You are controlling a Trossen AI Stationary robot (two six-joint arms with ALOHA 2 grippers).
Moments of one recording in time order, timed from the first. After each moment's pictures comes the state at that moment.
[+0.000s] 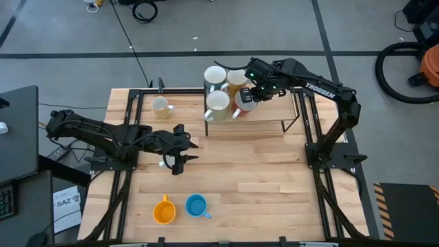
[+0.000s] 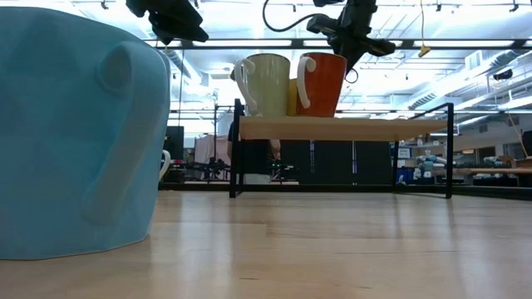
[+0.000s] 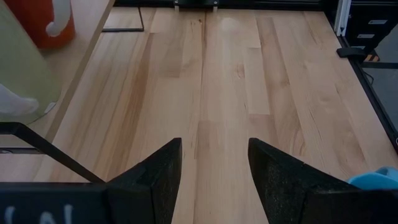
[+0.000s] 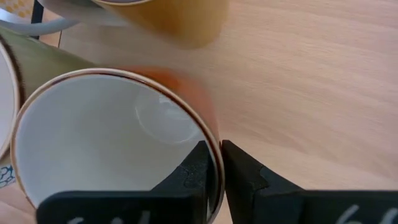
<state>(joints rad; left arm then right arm) -0.19 1.14 0.92 -0.36 -0.21 -0.14 -0.43 1.65 1.82 -1.36 0.08 0.87</state>
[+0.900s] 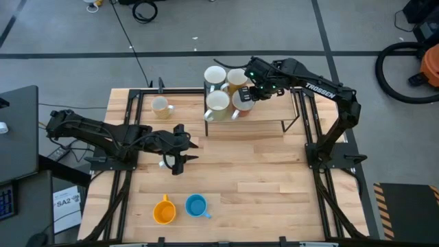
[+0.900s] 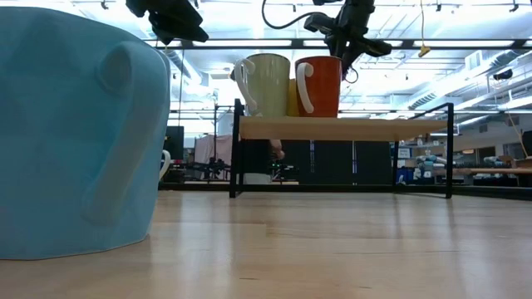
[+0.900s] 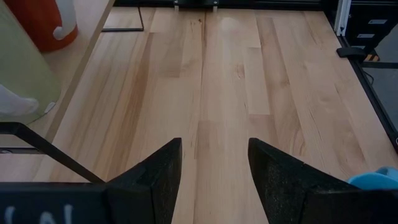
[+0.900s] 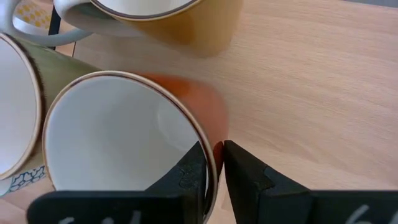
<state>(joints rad) -0.19 1.14 0.92 -0.36 -0.21 -0.14 -0.43 1.65 1.82 -1.32 0.08 0.87</state>
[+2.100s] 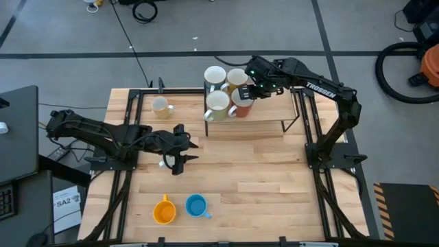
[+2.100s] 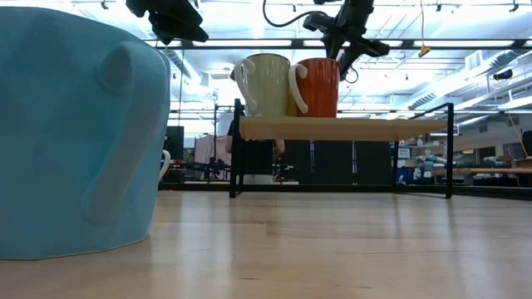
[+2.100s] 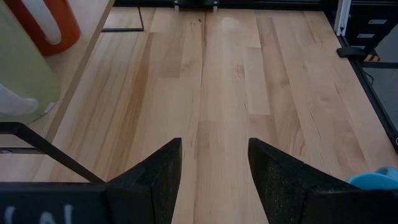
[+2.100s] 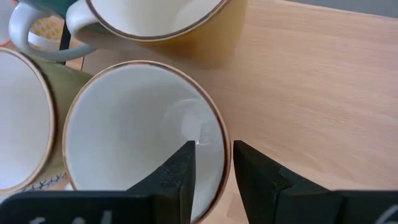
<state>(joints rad) -0.19 1.14 0.92 -0.36 -0.21 -0.14 -0.44 1.65 1.82 -1.29 0.08 0.87</state>
